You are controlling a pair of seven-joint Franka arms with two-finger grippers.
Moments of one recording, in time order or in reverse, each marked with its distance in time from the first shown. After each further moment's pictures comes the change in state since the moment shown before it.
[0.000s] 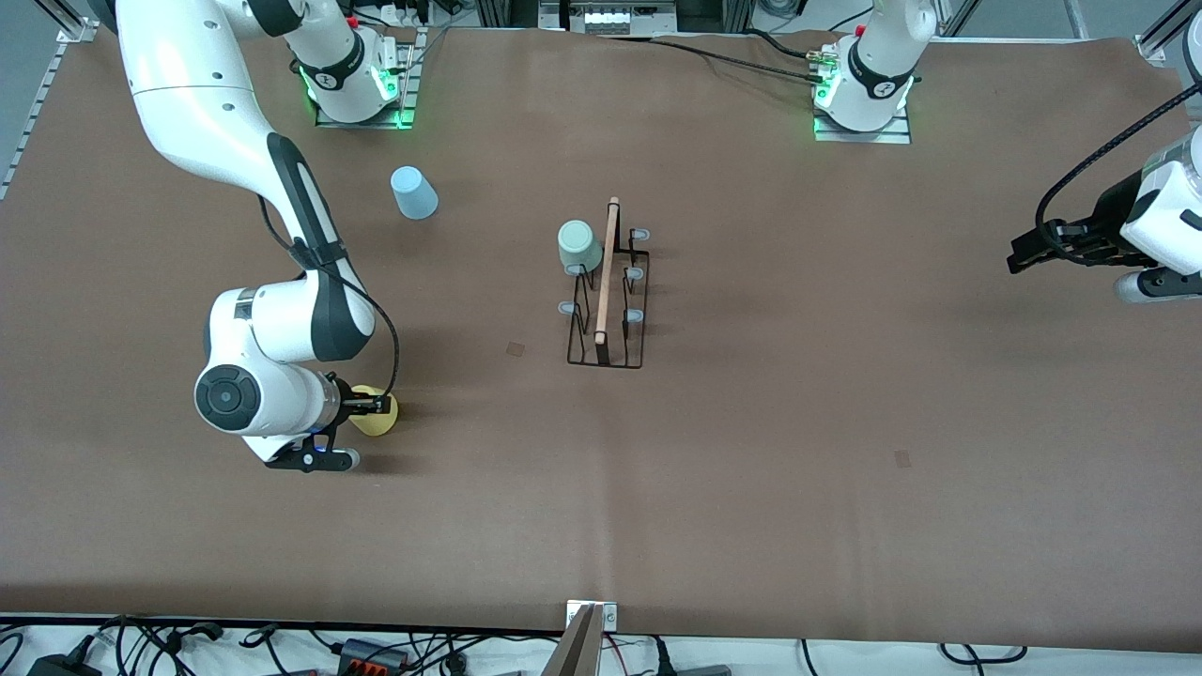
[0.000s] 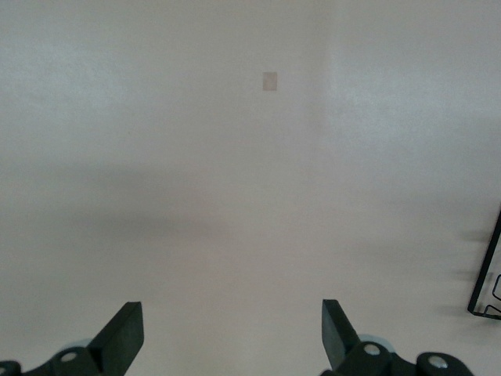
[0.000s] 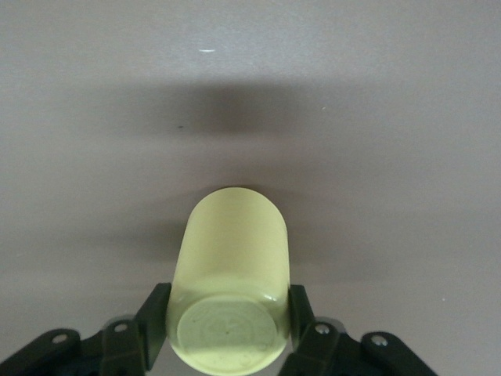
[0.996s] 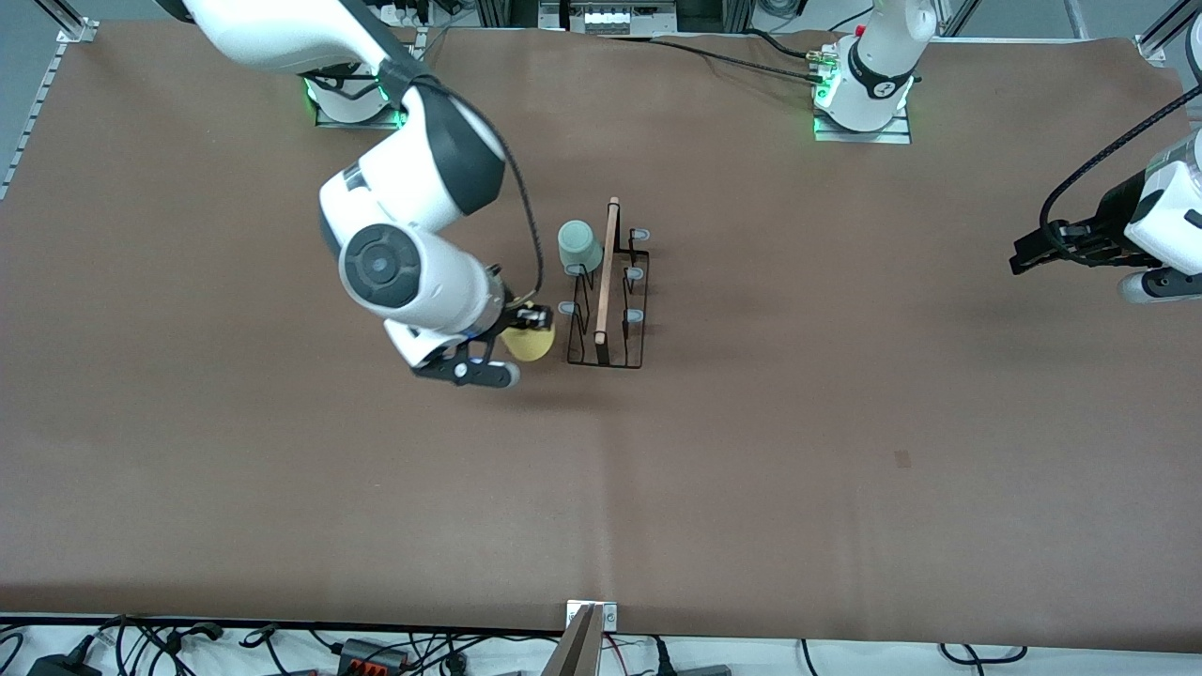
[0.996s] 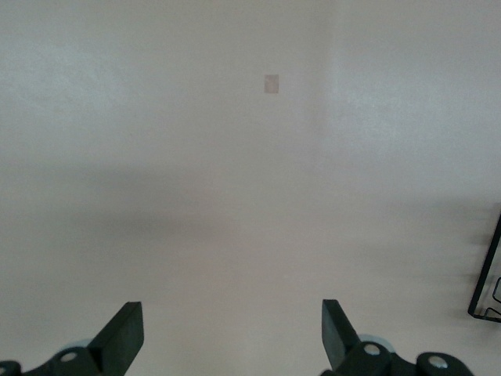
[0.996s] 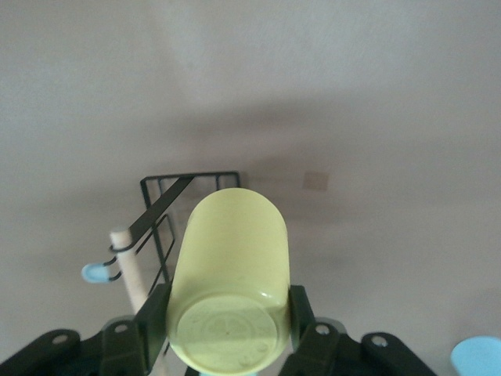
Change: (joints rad) left arm 0.001 0.000 0.003 0.001 0.000 0.004 0.000; right arm 0.126 -0.102 0.338 0.209 0.005 -0.229 0.576
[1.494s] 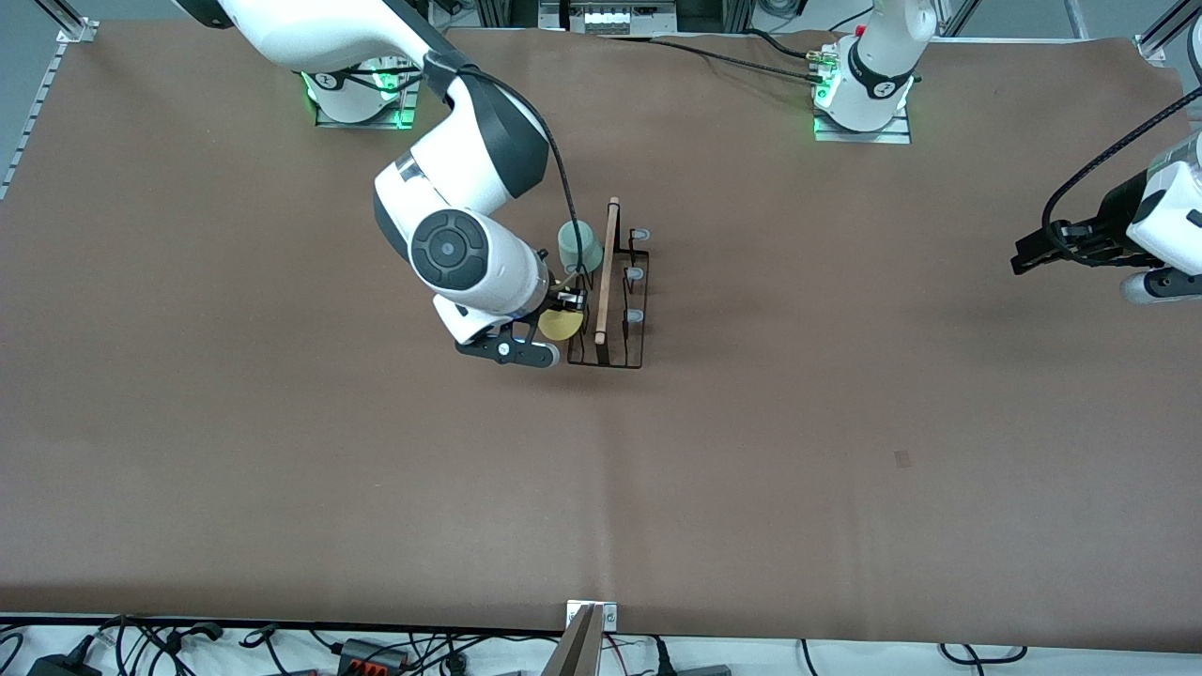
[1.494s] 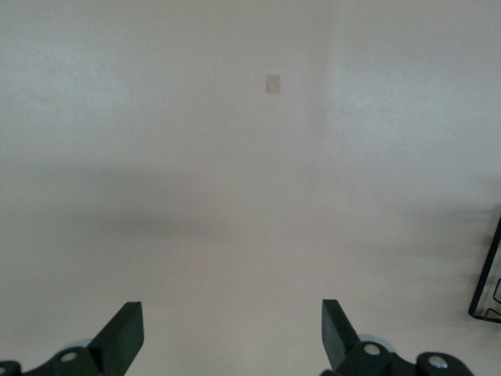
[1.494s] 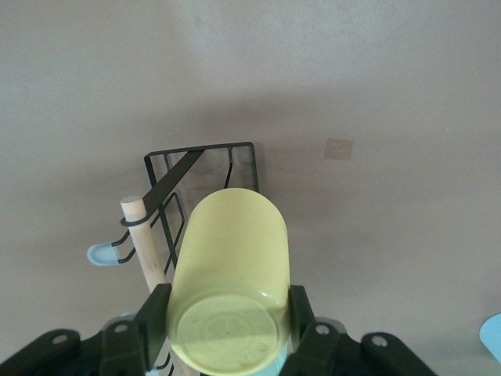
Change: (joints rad) left arm 0.000 0.000 0.002 0.000 0.000 0.000 0.000; right arm 0.050 0.034 0.003 -0.002 0.000 0.007 0.062
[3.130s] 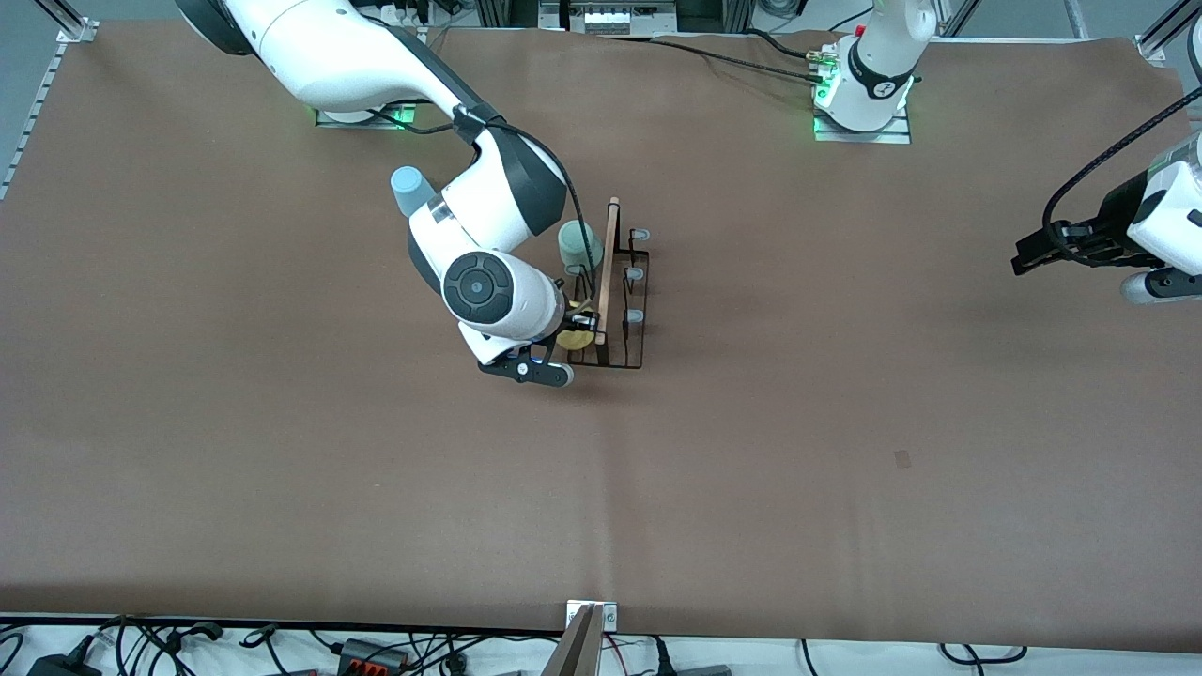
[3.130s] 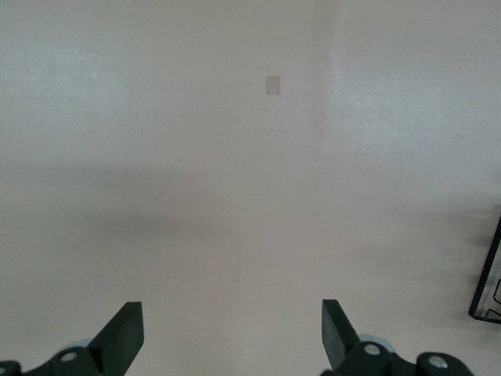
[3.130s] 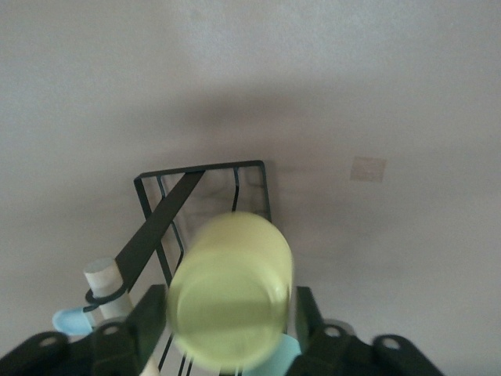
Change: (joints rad) left arm 0.000 0.000 0.000 0.000 0.000 0.002 0.000; right arm 0.010 0.085 0.000 -0.007 -0.007 0.110 0.001
